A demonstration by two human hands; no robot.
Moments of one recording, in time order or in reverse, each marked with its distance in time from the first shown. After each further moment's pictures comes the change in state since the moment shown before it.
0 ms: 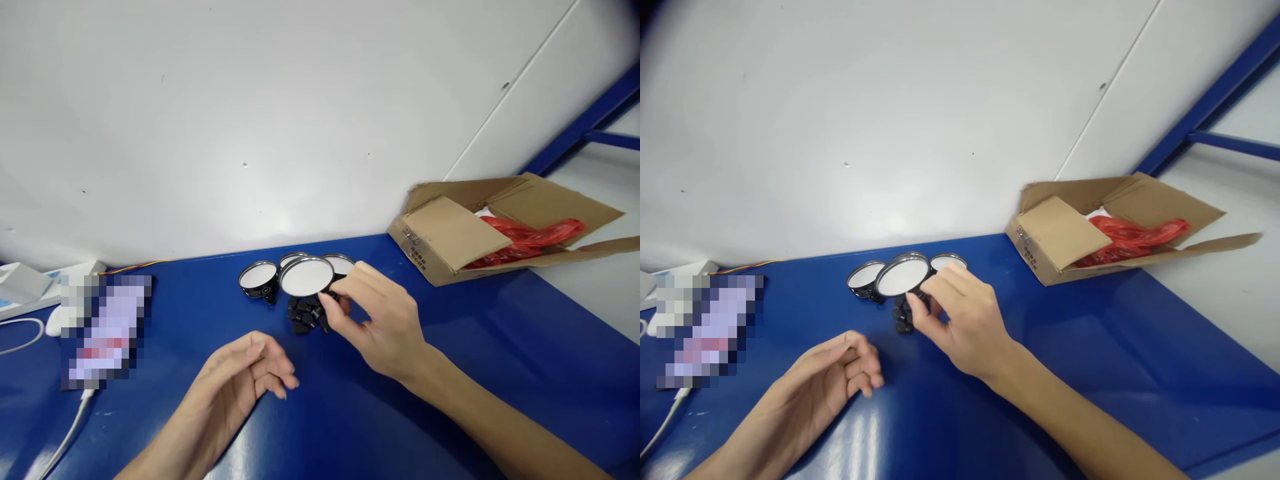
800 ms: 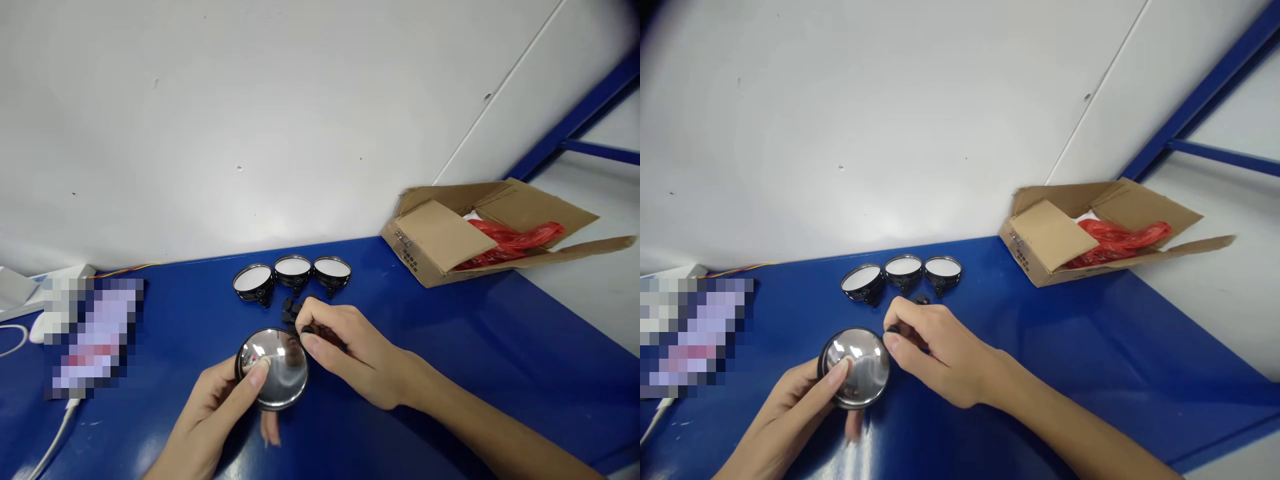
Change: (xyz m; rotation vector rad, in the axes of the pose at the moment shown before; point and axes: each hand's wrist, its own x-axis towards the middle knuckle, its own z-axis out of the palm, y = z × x) left_hand -0.006 -0.012 0.005 0.467 0.054 0.115; right_hand -0.007 -0.007 -0.003 0.764 -0.555 0.298
